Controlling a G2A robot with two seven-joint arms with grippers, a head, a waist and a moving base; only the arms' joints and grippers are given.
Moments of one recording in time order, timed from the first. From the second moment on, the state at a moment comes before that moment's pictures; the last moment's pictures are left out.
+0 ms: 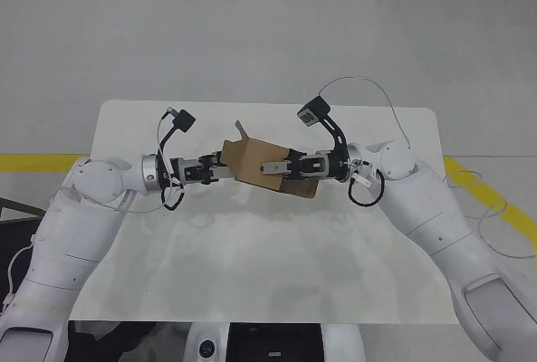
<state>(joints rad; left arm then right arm) 0.90 -0.97 -1.18 -1.44 -0.26 -0.45 -1.10 -0.55 -1.22 0.73 -1.09 0.76 -0.58 1.24</state>
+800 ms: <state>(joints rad) 0.88 -0.96 -1.21 -1.38 -0.28 -0.45 -1.08 -0.59 -1.20 0.76 -1.10 0.78 -0.55 1.27</state>
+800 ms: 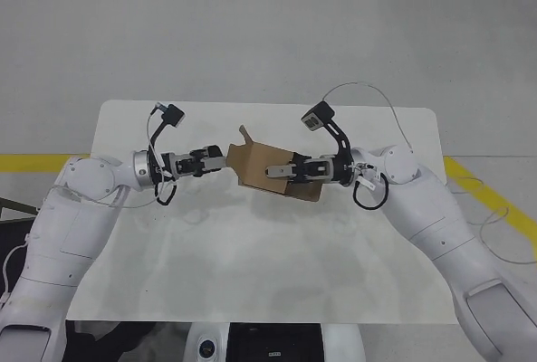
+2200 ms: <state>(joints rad) 0.87 -0.97 -1.20 -1.32 -0.30 -0.44 -1.06 -0.62 -1.24 0.74 -1.15 0.83 -0.42 1.40</state>
